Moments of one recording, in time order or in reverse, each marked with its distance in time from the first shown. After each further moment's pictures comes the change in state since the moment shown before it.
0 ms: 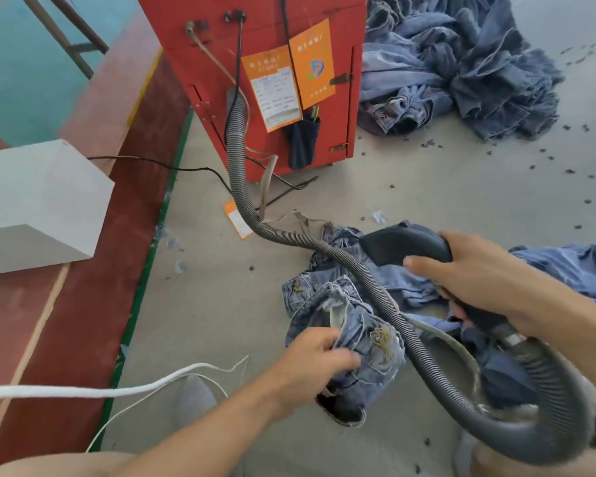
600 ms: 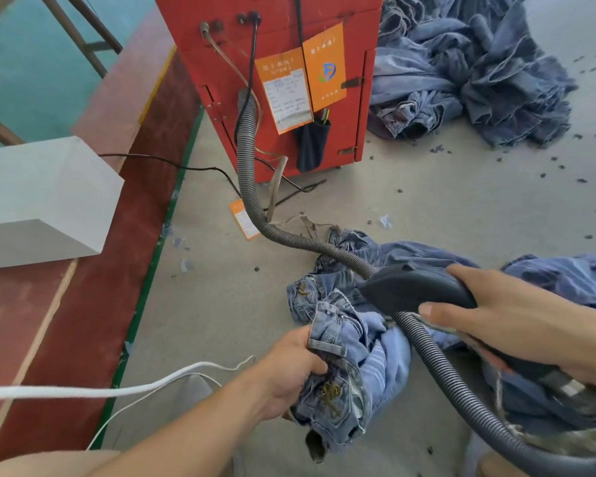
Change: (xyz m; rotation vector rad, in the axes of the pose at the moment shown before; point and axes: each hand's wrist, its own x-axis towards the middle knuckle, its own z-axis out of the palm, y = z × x) left_hand 0.002 -0.017 -0.020 -0.324 0.155 -0.251; right_hand -0.030 0.003 -0.008 -0.208 -0.259 -0.067
